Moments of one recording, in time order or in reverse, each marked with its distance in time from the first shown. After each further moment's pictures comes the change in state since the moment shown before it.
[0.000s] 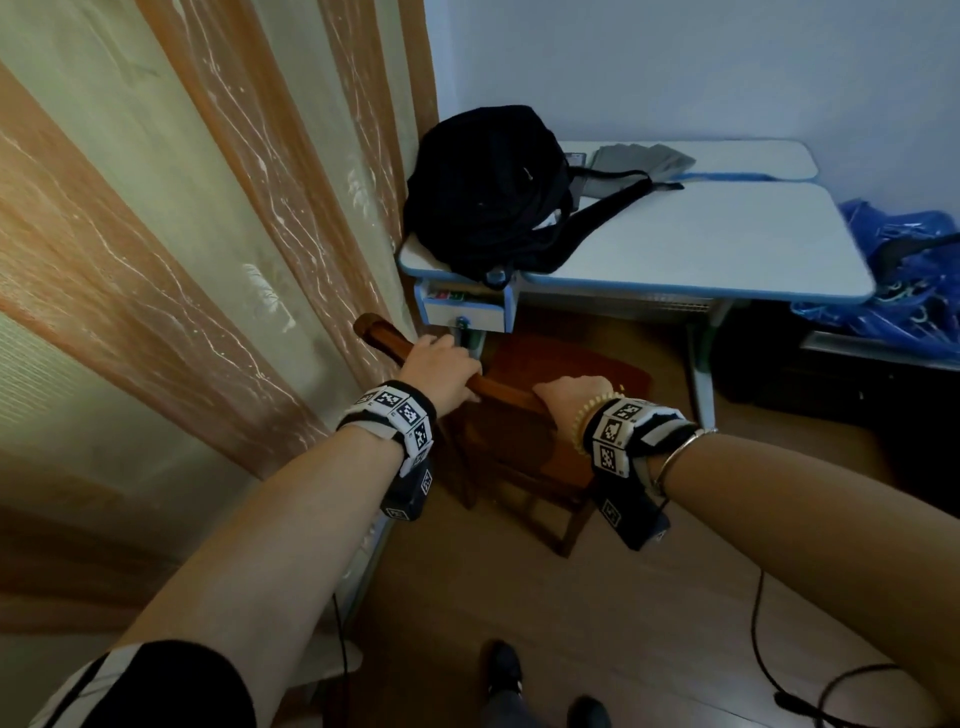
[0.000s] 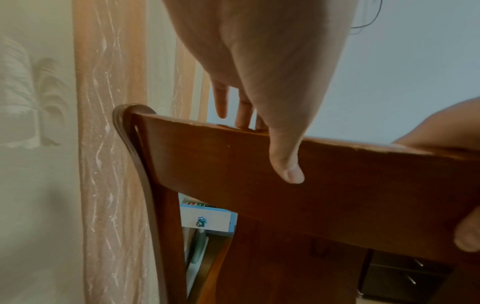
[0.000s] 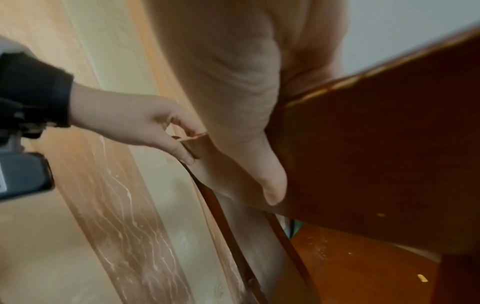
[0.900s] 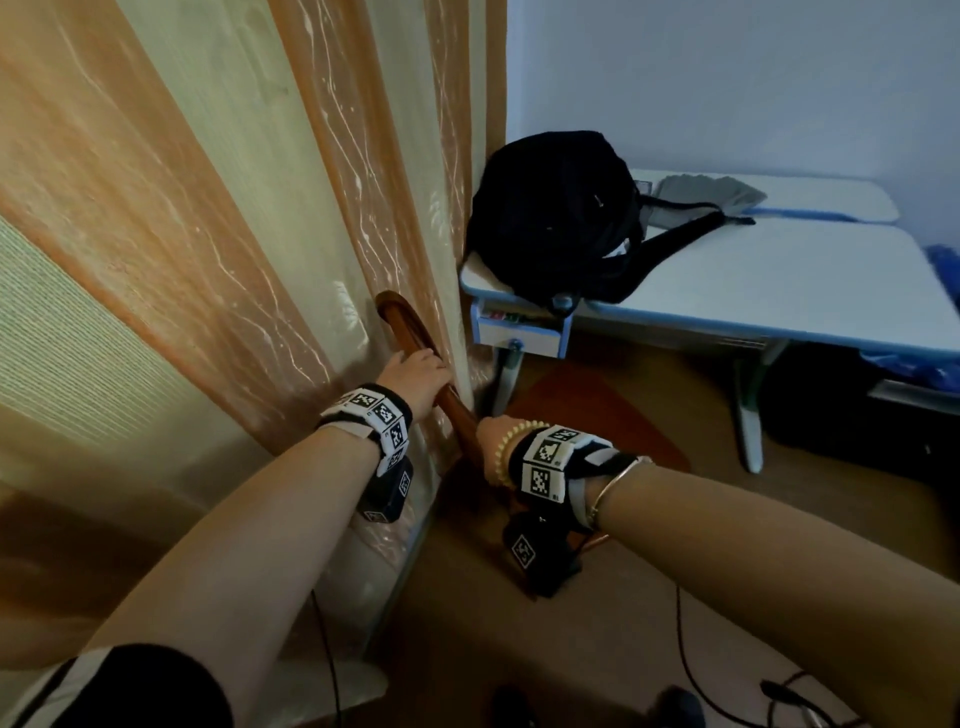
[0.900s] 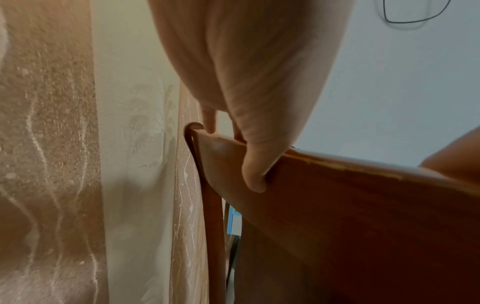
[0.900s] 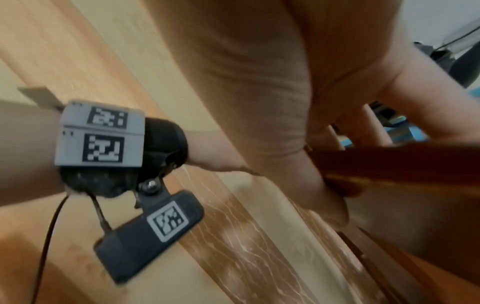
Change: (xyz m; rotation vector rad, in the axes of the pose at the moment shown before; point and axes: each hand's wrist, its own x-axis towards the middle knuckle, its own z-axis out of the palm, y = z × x) left_hand -0.039 -0.138 0.032 -0.095 -0.180 -0.185; right_hand 0.043 -0.164 -0.043 0.231 -0.072 -0.128
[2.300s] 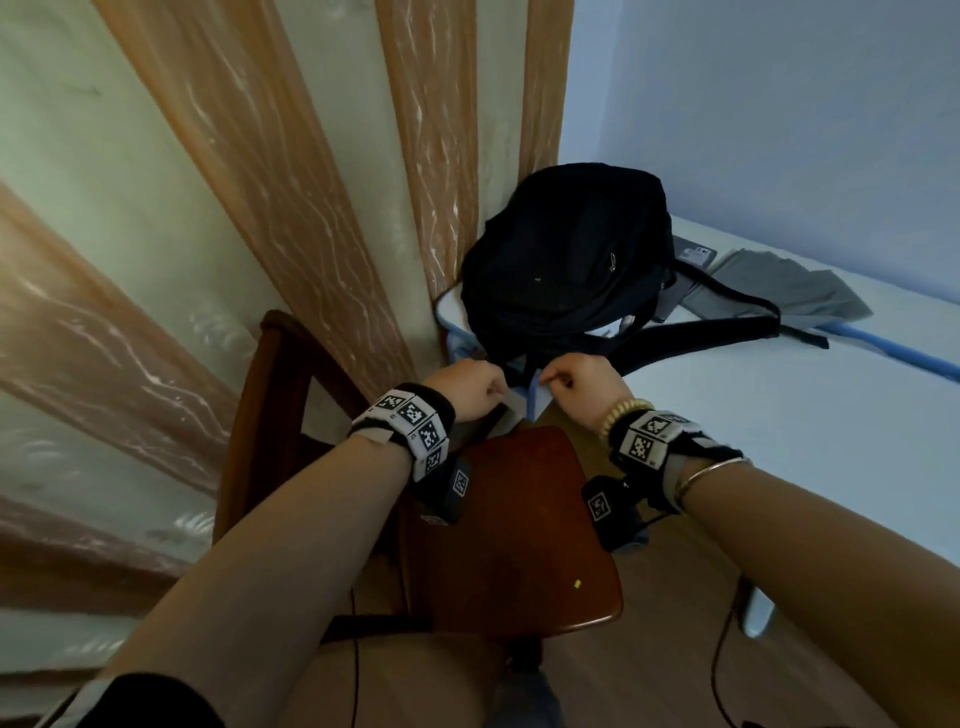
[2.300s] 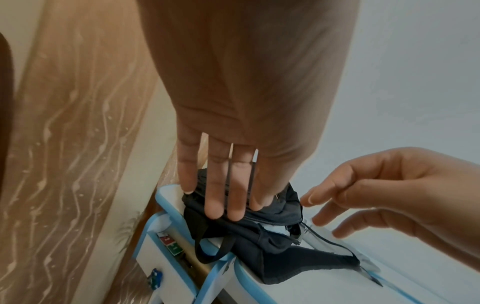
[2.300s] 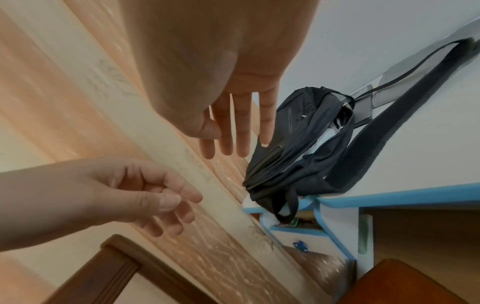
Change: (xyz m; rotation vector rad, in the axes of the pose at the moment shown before) left_hand 0.228 0.177 -0.103 -0.646 -0.033 -0.340; right_hand 0.147 0.346 -0.167 0.206 0.367 -0.423
